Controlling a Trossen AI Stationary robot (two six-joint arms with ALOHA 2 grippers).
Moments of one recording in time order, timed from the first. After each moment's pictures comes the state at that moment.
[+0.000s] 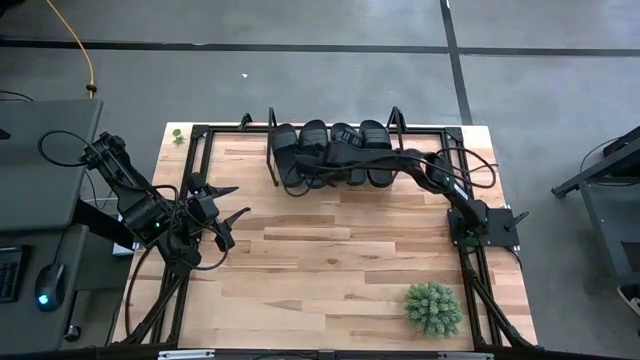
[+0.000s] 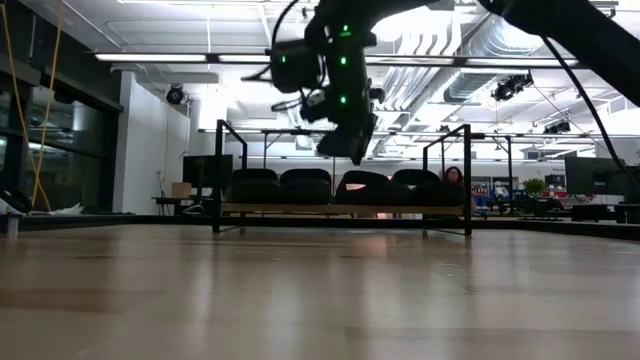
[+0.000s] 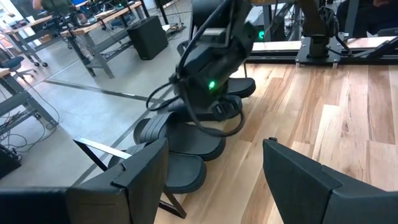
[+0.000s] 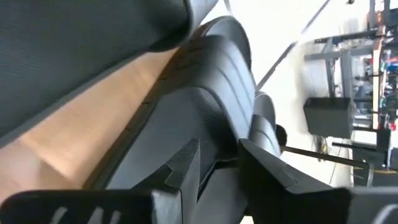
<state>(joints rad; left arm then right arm) -0.69 1.06 1.09 -1.17 -1.25 -0.83 -0.18 2.28 2.06 -1.38 0.81 0.33</state>
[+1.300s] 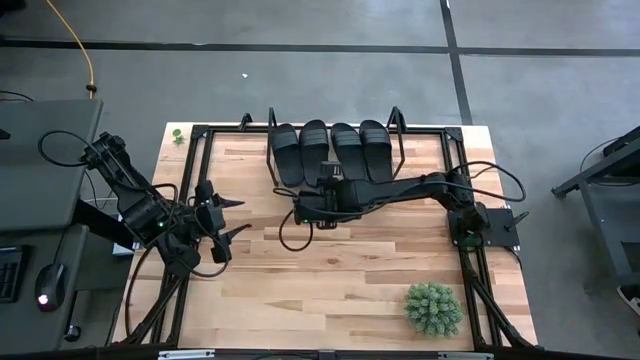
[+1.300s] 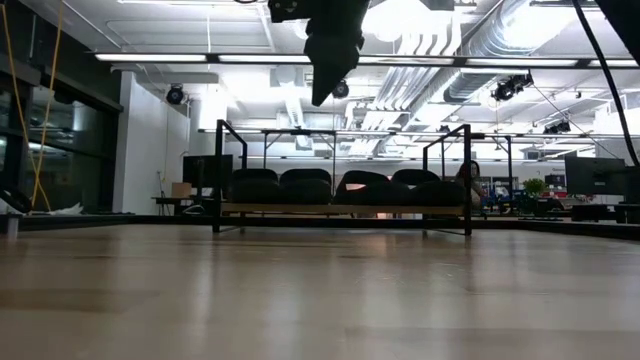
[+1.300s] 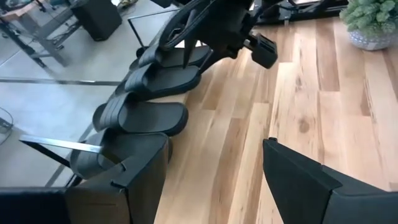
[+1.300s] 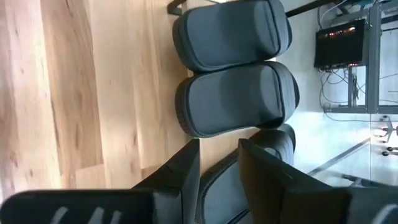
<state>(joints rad) -0.69 1.06 1.09 -1.09 -1.03 -0.66 0.12 2.12 2.06 -1.21 0.68 -0.03</state>
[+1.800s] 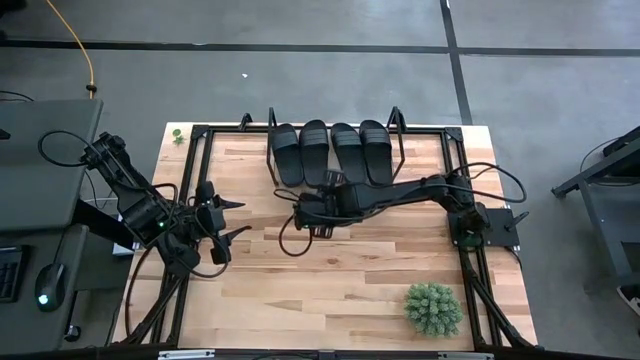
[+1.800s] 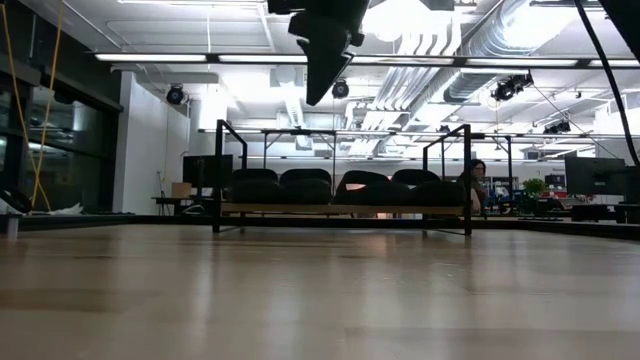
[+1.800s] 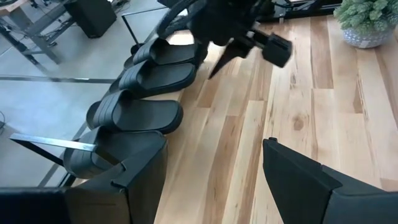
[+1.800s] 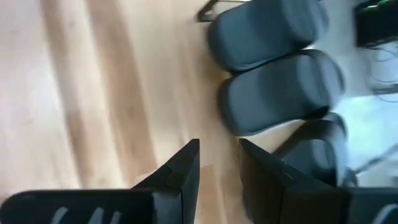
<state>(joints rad) -0.69 1.06 1.09 -1.08 -1.00 -0.66 0.14 2.12 2.06 -1.20 0.58 0.17</state>
